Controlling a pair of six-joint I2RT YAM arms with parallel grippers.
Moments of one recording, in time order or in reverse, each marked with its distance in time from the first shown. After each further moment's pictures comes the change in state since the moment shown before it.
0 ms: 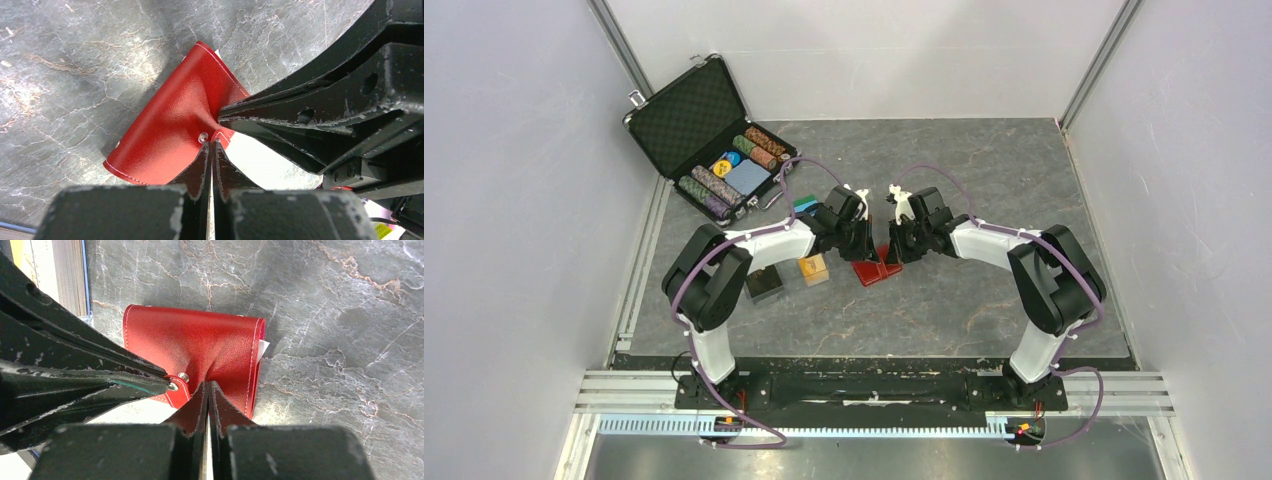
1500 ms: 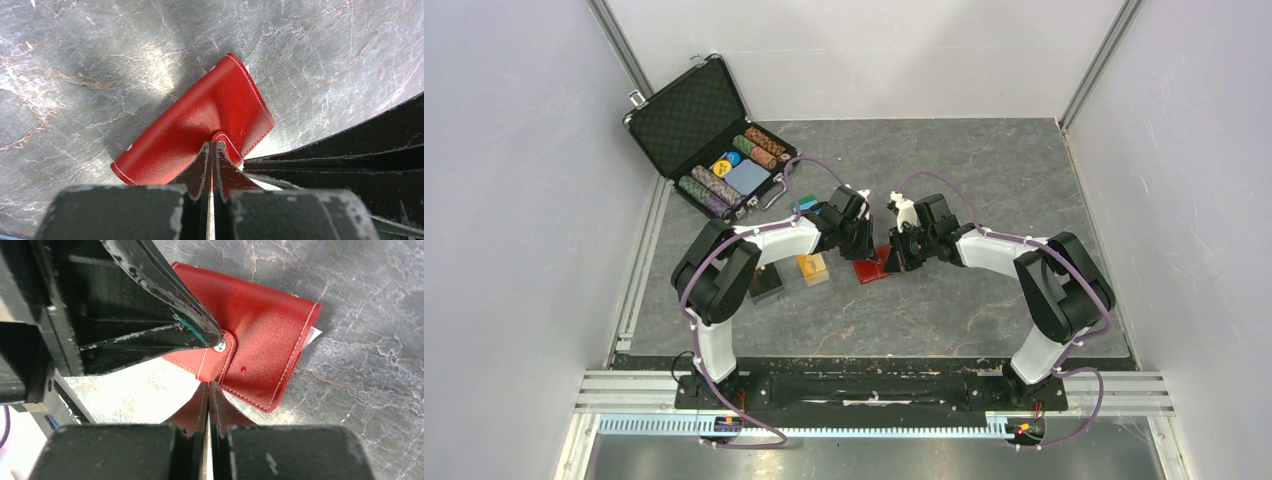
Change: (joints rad) left arm 0.002 0.062 0.040 -0.019 -0.039 0.007; right arm -0.006 -0.060 -0.090 0.063 -0.144 -0.022
